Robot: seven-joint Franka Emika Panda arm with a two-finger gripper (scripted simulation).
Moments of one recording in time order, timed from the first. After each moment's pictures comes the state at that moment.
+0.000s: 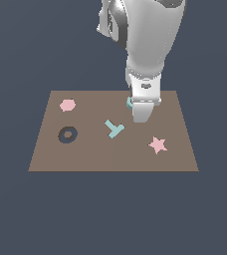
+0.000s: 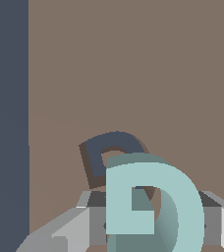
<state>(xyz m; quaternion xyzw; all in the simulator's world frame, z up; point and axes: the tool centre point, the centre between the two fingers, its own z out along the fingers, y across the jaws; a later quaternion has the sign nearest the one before) -0.073 0.075 0.039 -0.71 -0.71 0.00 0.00</state>
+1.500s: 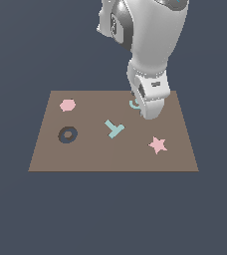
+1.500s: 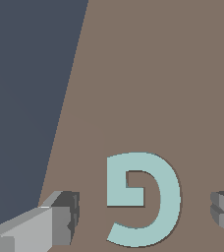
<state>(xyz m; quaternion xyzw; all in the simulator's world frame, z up) -0.087 0.088 0.030 -0.62 -0.79 0.00 0.00</state>
